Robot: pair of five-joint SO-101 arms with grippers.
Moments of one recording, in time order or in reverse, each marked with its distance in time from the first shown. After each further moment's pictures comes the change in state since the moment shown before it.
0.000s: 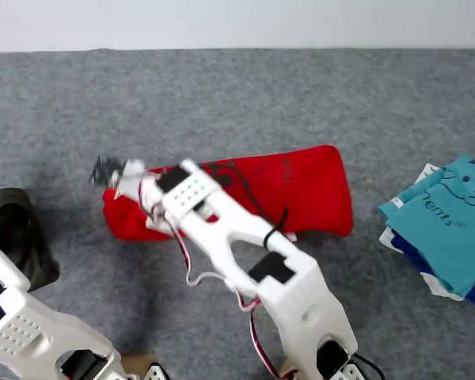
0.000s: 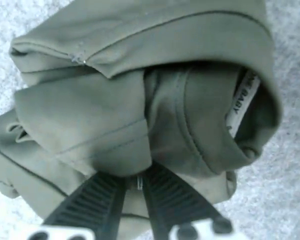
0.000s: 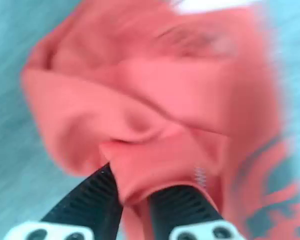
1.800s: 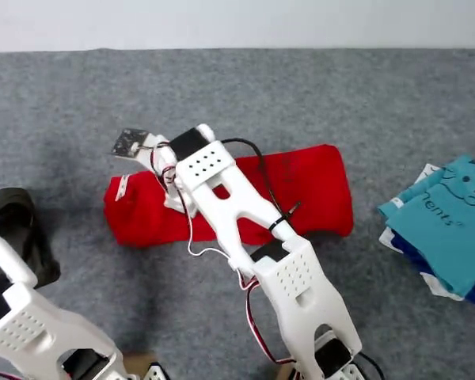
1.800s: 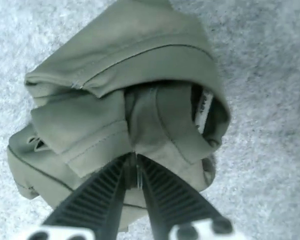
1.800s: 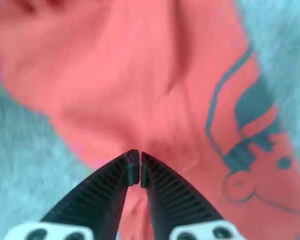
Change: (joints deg) left arm 4.7 0.0 -12.3 10.5 -0.2; right arm 5.0 8.5 -22.8 25.7 -0.1
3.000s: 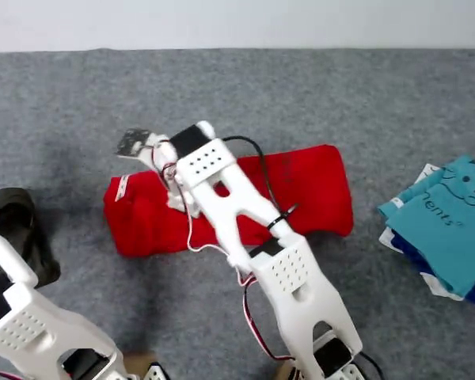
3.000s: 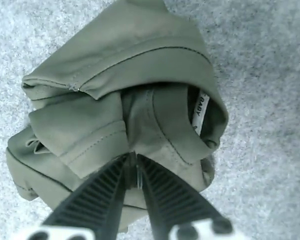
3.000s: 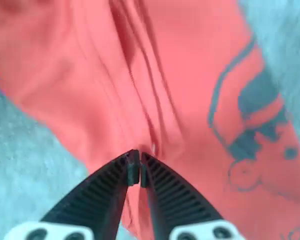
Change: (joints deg) left arm -0.2 0.0 0.0 0.0 0.0; right arm 1.9 4.4 -7.8 11.2 0.0
